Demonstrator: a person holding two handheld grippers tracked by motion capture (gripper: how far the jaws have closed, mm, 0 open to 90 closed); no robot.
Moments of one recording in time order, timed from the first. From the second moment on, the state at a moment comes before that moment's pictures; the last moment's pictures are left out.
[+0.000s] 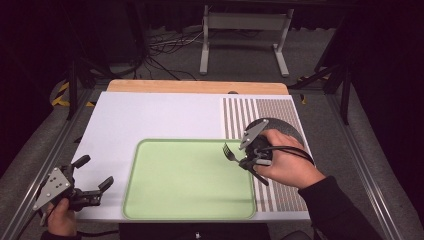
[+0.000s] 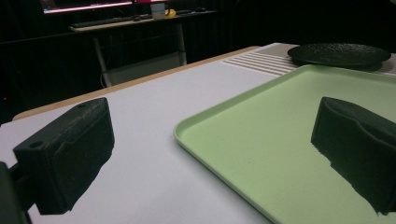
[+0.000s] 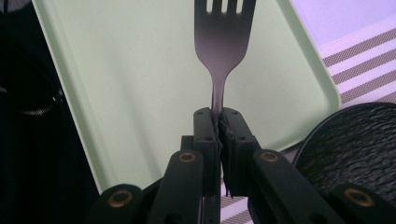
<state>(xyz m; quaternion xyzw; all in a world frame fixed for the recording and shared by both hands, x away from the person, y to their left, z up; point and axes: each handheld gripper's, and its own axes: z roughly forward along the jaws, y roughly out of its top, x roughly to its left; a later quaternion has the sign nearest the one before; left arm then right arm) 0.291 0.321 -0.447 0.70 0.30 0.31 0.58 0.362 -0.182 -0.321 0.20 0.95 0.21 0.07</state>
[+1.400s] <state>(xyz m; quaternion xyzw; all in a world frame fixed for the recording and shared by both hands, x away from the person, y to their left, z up) 0.291 0.321 -0.446 0.70 0.30 0.31 0.58 0.367 -0.161 -0.347 0.53 0.83 0.19 0.00</state>
